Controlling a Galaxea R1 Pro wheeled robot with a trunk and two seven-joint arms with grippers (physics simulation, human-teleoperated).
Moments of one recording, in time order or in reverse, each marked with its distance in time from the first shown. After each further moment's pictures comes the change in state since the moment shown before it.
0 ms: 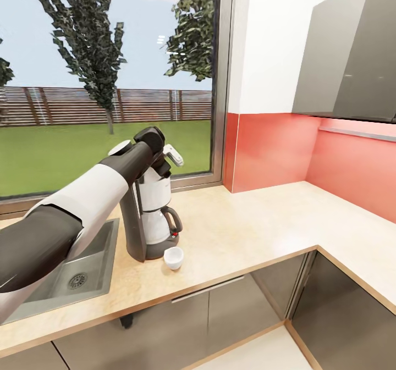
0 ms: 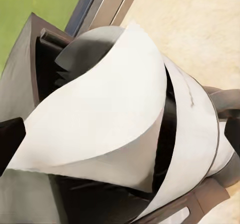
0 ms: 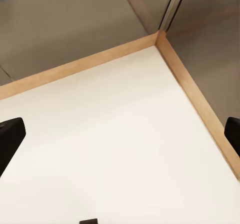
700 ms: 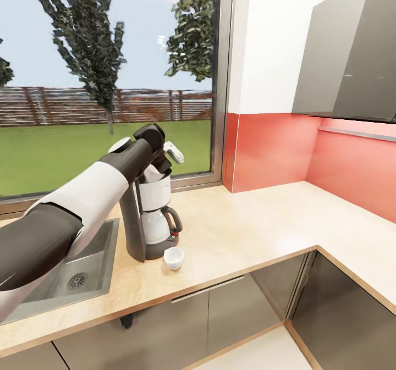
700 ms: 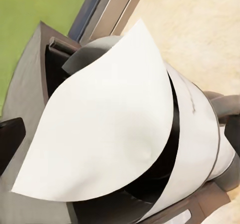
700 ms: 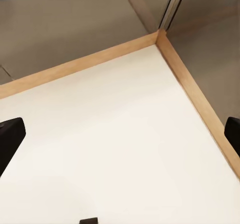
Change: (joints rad) left arm -0.013 -0.004 0.007 -0.005 -0.001 0.002 0.000; right arm 0.000 0.000 0.000 0.003 0.000 0.000 0.000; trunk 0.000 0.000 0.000
